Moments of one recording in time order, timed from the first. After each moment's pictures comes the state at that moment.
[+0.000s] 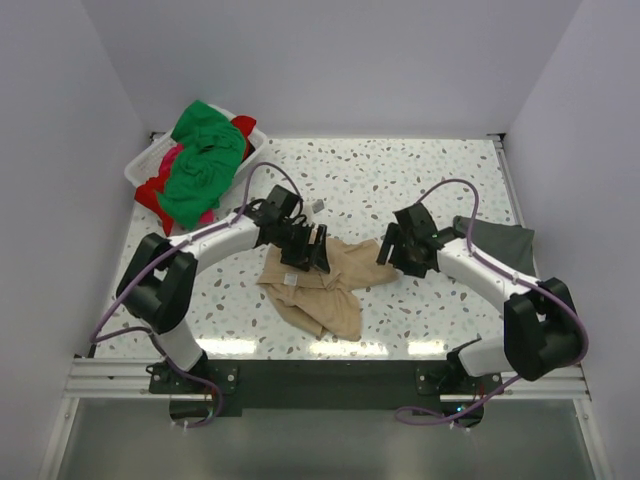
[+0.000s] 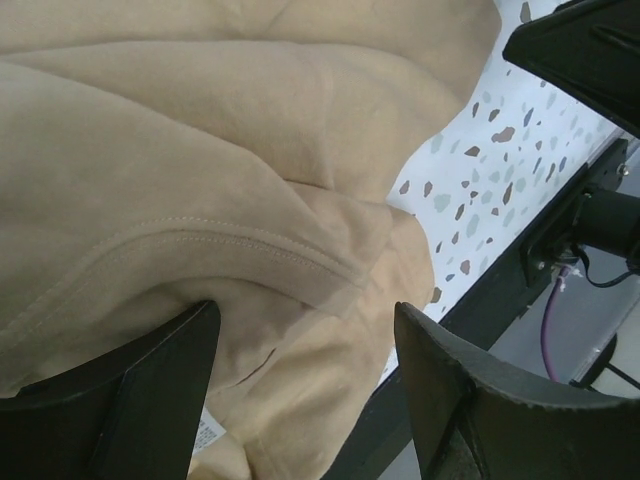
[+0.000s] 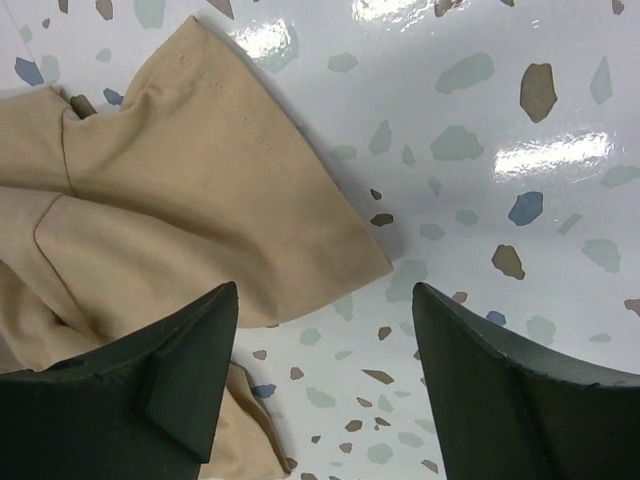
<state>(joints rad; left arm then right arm) -0.56 1.70 1.11 -0.46 0.51 -0.37 0.44 1.39 0.84 -0.54 0.11 0.74</state>
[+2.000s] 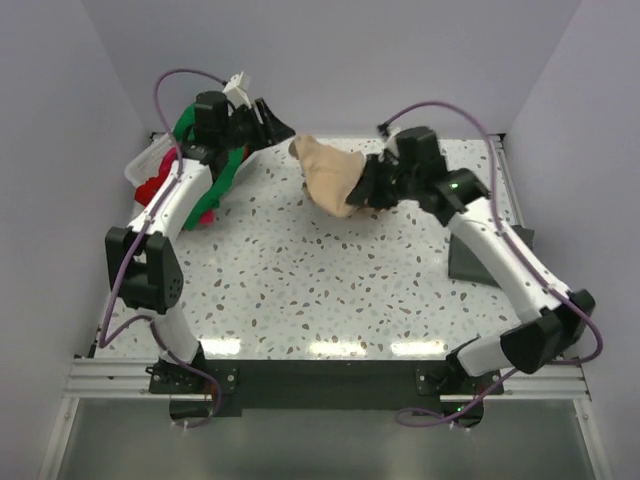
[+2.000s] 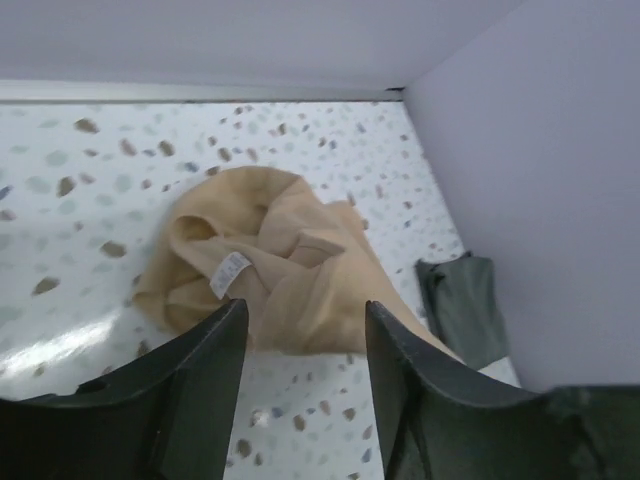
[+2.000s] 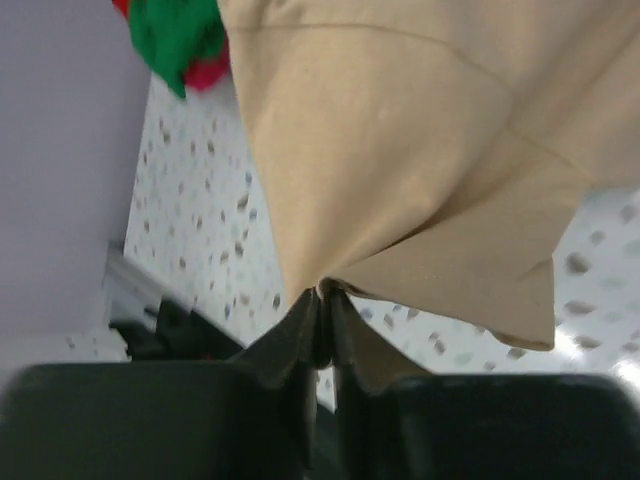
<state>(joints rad) -0.19 1.83 1.68 -0.10 0.54 -0.59 0.48 1.41 1.60 -0.75 -0.21 0.57</state>
